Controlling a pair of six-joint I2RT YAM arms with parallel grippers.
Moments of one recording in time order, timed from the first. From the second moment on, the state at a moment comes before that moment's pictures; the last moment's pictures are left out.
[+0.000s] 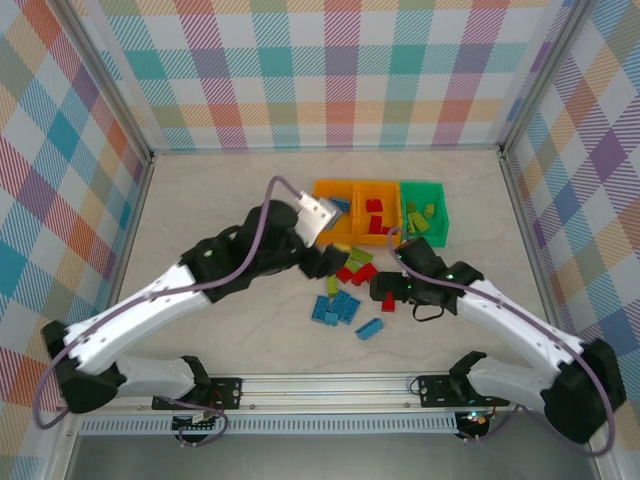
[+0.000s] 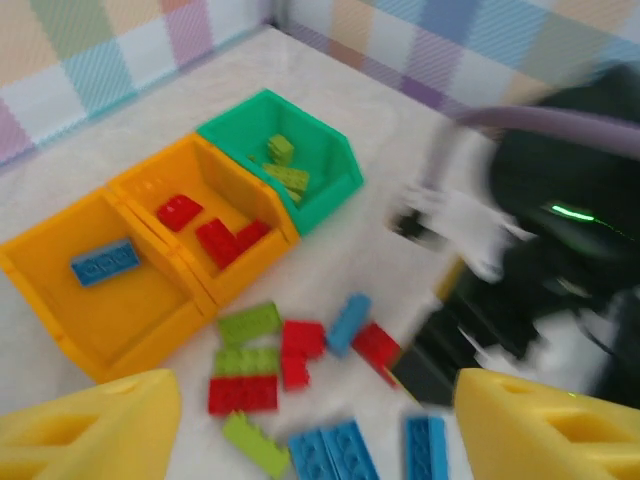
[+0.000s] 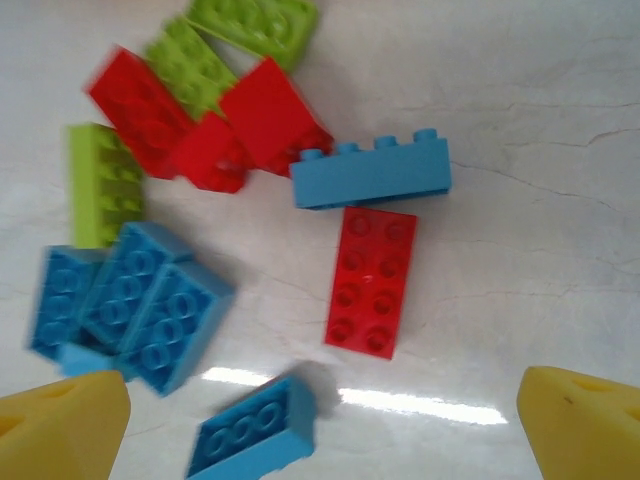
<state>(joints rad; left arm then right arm) -0.97 1.18 1.30 -0.62 -0.04 -0.04 0.63 1.11 0.74 -0.74 0.03 0.59</state>
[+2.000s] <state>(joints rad) -0.97 0.68 0.72 -0.50 -0.07 0.44 0.60 1.93 1.49 -0.34 0.05 0.28</state>
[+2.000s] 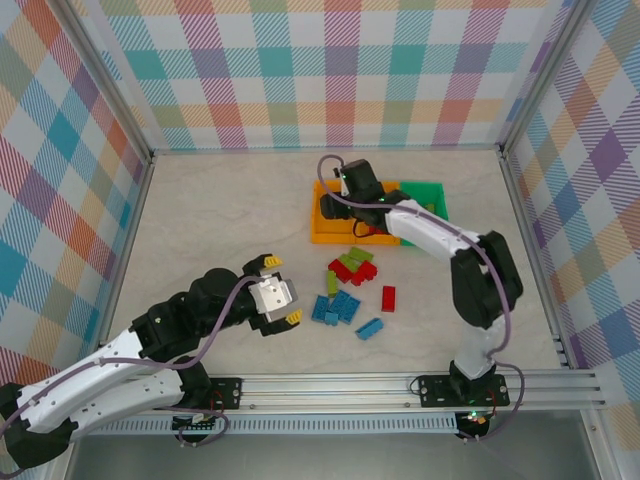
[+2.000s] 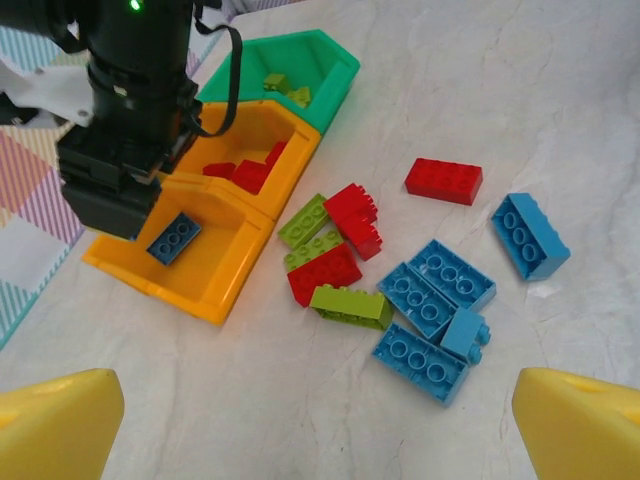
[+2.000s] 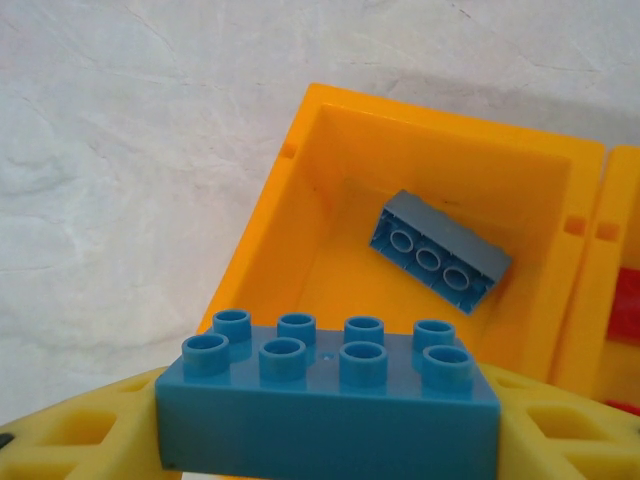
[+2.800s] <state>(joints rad) -0.95 0.84 0.92 -0.52 -0.24 -0.06 0.60 1.38 1.10 -0.38 -0.15 0.36</state>
